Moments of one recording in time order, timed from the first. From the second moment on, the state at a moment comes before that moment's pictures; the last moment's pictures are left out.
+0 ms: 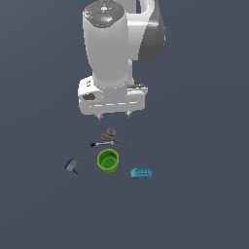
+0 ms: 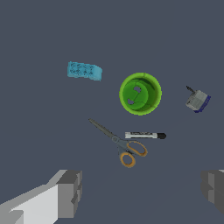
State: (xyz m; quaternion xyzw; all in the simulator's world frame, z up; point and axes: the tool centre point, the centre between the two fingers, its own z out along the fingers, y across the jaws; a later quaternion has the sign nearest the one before) arm -0.001 -0.037 0.273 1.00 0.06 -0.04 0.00
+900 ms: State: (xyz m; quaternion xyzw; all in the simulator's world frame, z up) arm 0.047 -0.098 0.214 0.97 0.22 -0.03 0.00
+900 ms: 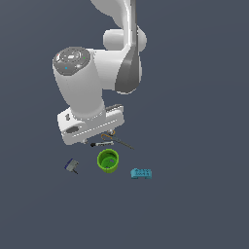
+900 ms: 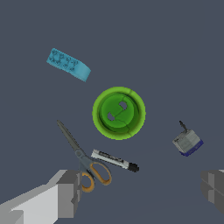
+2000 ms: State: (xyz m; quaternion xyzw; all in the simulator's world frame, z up) arm 0.083 -0.189 0.119 0.91 0.42 -0.01 0.00
